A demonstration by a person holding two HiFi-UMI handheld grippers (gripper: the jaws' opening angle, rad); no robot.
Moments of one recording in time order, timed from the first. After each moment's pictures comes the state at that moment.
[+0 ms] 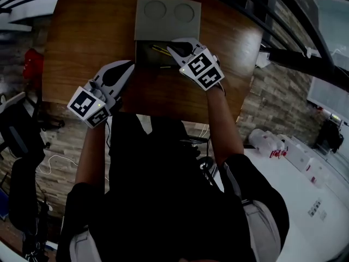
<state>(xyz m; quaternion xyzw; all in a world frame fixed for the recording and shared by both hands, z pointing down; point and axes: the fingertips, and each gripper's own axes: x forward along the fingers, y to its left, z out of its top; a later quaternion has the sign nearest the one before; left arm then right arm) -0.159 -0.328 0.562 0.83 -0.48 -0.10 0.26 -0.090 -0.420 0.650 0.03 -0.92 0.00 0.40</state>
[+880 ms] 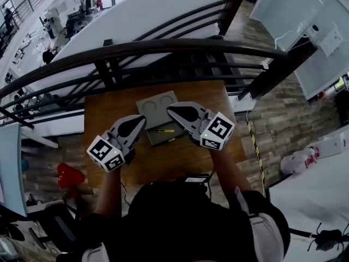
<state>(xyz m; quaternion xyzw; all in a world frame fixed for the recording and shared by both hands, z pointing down) -0.152 -0.325 0.333 0.93 -0.34 -0.08 0.08 -0.084 -0.348 0.311 0.13 -0.99 0.00 0.01</state>
